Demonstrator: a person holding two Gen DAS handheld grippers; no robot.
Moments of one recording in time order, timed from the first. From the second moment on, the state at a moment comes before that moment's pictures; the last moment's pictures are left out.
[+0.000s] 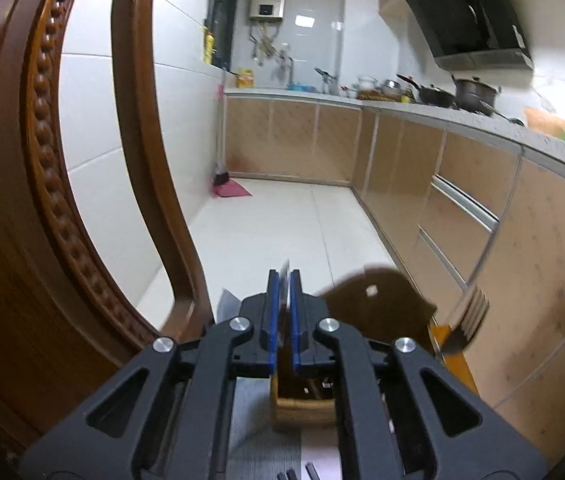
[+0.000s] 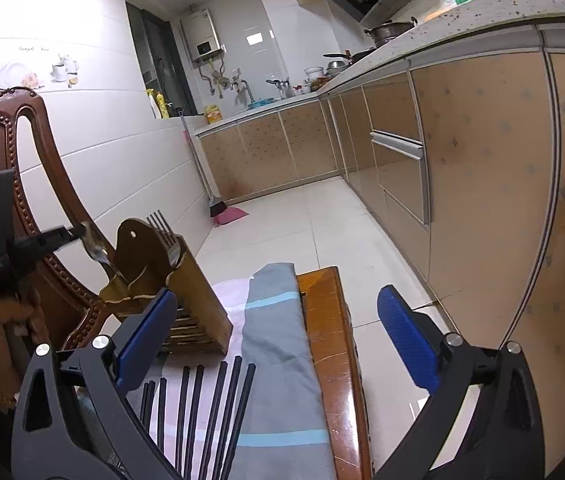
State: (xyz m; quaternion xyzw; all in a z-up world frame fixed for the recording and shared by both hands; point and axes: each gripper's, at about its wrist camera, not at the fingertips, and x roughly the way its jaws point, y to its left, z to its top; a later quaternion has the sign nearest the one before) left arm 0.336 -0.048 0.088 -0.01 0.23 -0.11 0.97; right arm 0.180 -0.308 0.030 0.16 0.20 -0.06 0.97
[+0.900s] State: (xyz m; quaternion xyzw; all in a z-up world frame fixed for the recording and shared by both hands) left arm 0.155 -0.023 0.015 0.02 0.33 -0.16 0.93; right arm 0.115 -0.211 0.003 0.07 0.29 0.01 0.96
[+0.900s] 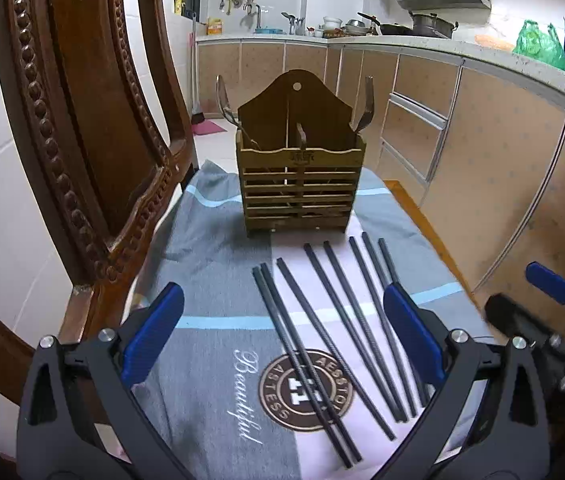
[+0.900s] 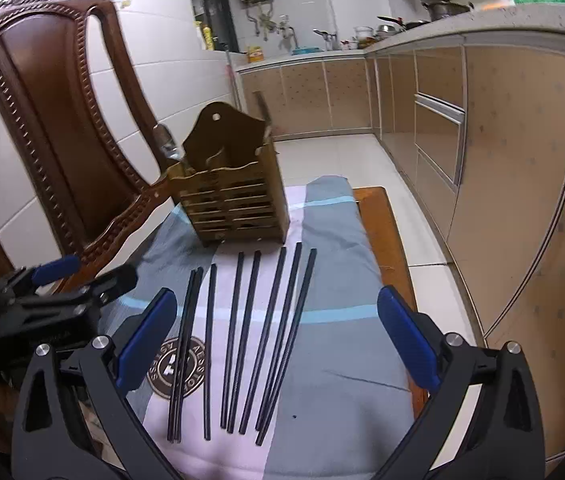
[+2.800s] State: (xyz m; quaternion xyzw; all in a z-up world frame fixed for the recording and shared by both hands) left arm 0.263 -0.029 -0.078 0.02 0.49 -0.06 0.87; right arm 0.121 -0.229 0.003 0.08 0.30 -0.01 0.95
